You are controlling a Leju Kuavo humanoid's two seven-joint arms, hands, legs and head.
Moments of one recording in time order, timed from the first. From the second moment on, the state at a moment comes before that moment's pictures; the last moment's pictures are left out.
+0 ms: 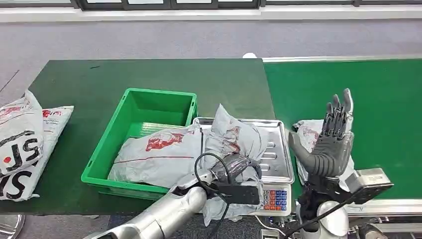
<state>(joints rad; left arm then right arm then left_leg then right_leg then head) -0.58 -0.34 -0.76 -0.60 -0.61 0.03 -0.25 -0.04 0.19 0.06 -1.71 0.27 0.01 -0.65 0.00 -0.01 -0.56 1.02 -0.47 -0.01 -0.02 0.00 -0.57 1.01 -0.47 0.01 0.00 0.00</state>
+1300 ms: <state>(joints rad) -0.41 -0.14 -0.31 -1.22 -0.98 0.47 -0.16 0.00 0.18 0.05 -1.74 0.21 -0.03 -0.65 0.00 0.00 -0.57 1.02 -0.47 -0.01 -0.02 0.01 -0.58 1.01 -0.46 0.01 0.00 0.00</state>
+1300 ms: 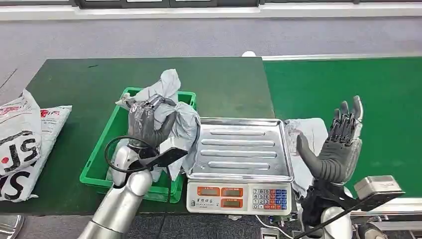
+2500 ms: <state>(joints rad) -0.67 -0.04 -0.15 -0.55 -1.05 0.06 -0.17 -0.01 0.17 0.05 -1.71 0.23 -0.01 -0.64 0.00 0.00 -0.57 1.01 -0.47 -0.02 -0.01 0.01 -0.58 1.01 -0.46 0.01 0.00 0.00</state>
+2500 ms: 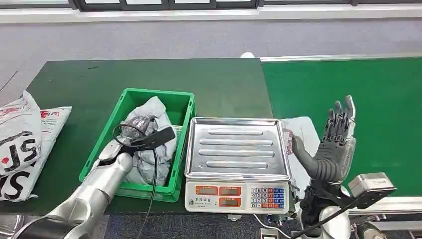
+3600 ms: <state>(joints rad) -0.26 -0.13 -0.15 -1.30 -0.09 0.10 -0.62 -0.13 0.15 -0.12 -1.52 0.53 -0.34 -0.25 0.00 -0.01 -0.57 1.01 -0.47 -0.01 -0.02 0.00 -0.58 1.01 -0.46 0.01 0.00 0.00</state>
